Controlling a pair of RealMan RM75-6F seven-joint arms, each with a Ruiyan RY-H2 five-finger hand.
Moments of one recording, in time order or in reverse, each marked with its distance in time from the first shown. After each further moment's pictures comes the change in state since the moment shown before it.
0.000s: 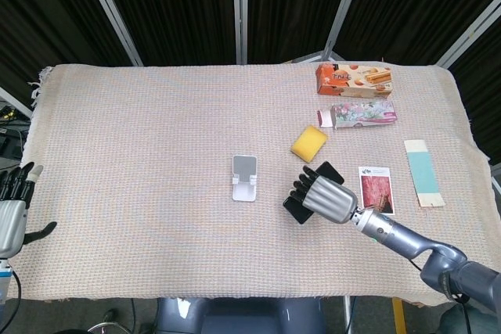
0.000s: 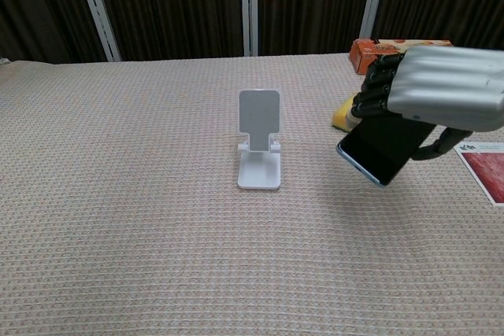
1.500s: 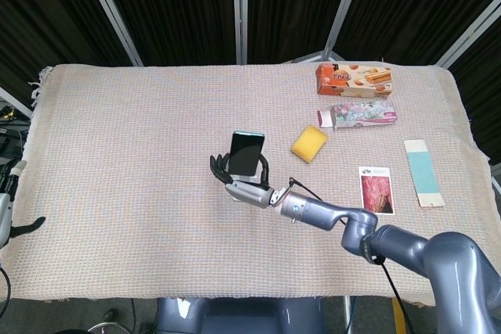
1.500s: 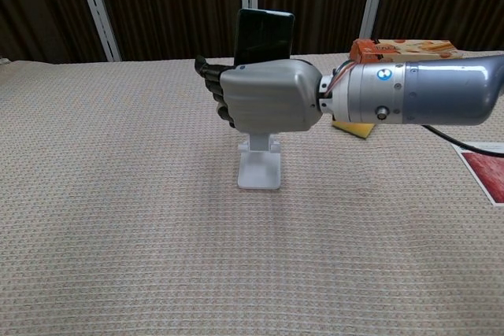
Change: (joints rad) left arm -0.021 0.025 -0.031 0.034 -0.118 -0.077 -0.080; right arm 0.301 -0.238 0.203 0.043 -0.045 -0.420 -1.066
